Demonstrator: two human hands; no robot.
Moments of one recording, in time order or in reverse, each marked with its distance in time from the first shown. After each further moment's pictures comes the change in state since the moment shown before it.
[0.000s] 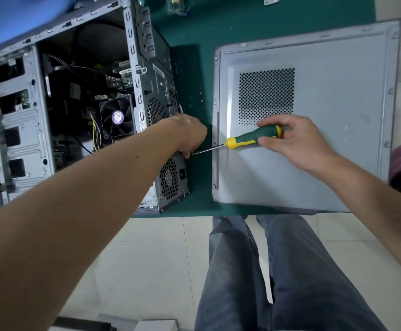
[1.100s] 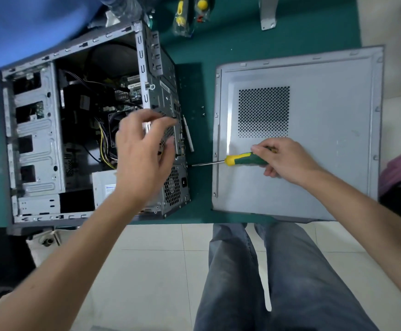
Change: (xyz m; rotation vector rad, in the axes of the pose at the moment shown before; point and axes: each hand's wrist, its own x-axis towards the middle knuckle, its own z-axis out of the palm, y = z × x) left_hand -0.114 0.017 0.057 -0.611 1.285 -0.324; right_hand 0.001 0.006 0.012 -0.201 -0.075 0.120
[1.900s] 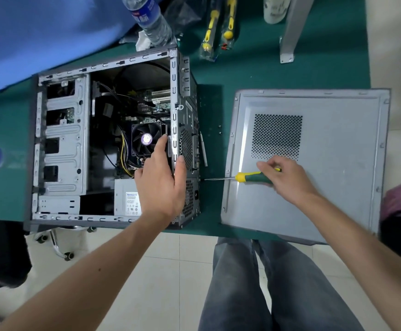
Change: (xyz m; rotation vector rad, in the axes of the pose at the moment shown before) left_hand -0.023 -0.008 0.022 -0.096 -0.045 -0.472; right_hand 0.000 -0.024 0.010 -0.028 0.126 0.017
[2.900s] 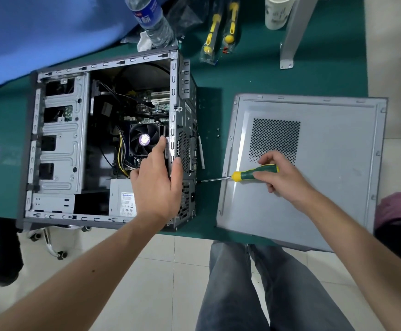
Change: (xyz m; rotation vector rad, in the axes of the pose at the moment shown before) left_hand -0.005 0.000 0.001 0.012 0.003 0.009; right_hand 0.008 -0.005 -0.008 0.175 -0.146 0.014
